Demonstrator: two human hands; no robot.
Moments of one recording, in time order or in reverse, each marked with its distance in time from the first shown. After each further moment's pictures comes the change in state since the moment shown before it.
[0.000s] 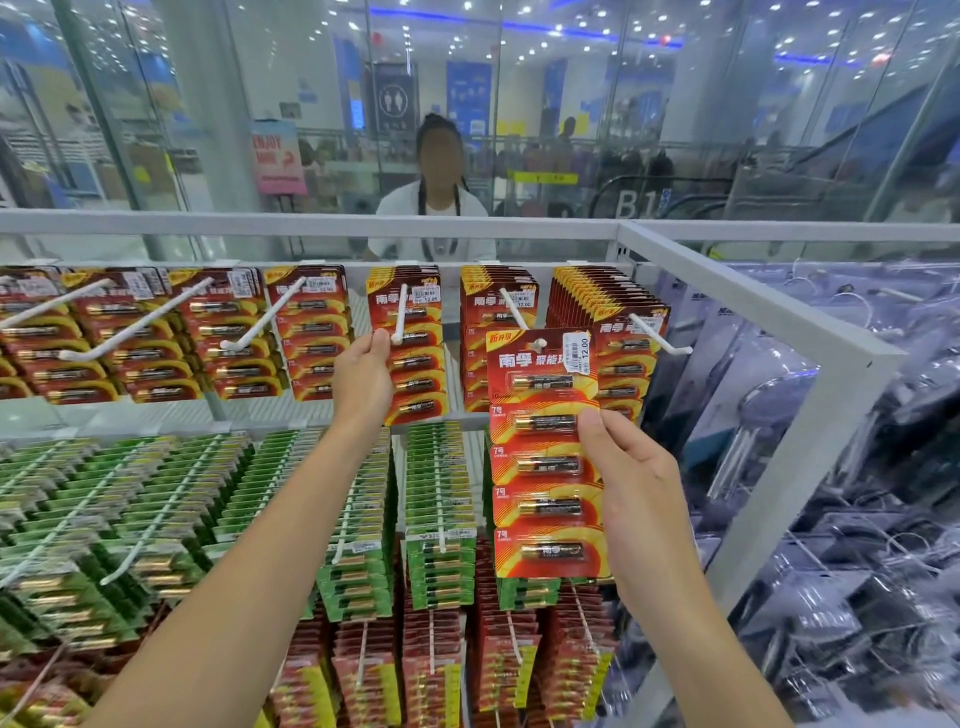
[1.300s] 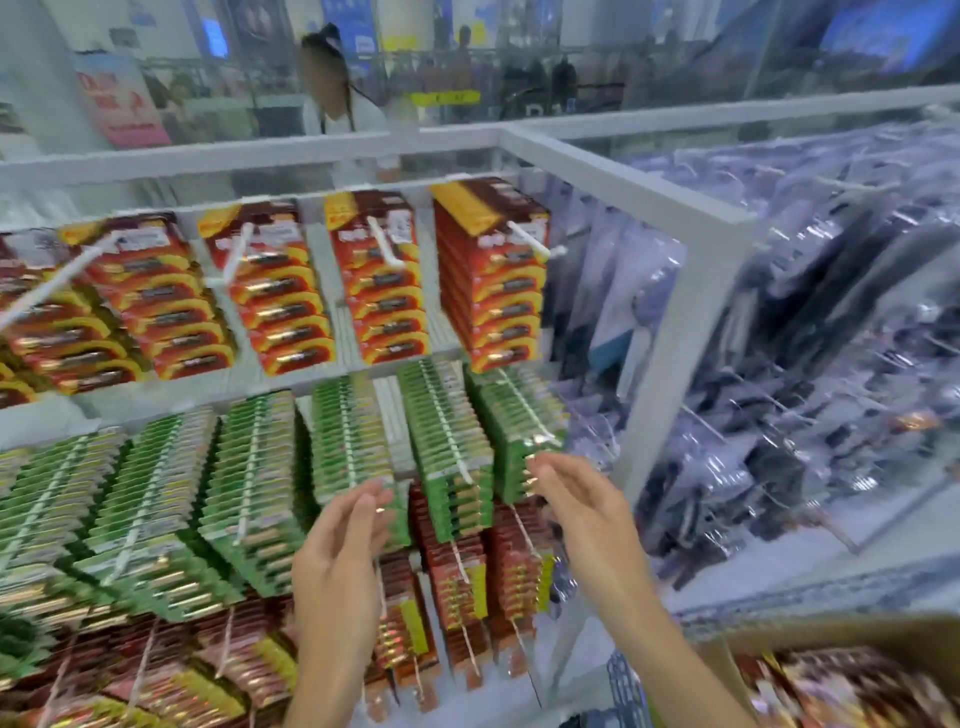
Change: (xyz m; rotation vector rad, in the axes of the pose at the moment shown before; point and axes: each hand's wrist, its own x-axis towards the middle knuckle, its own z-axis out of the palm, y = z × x) left_hand -0.182 -0.116 -0.021 0.133 -0.132 -0.077; right_hand -0.022 0.118 -0.085 -0.186 0.181 0.102
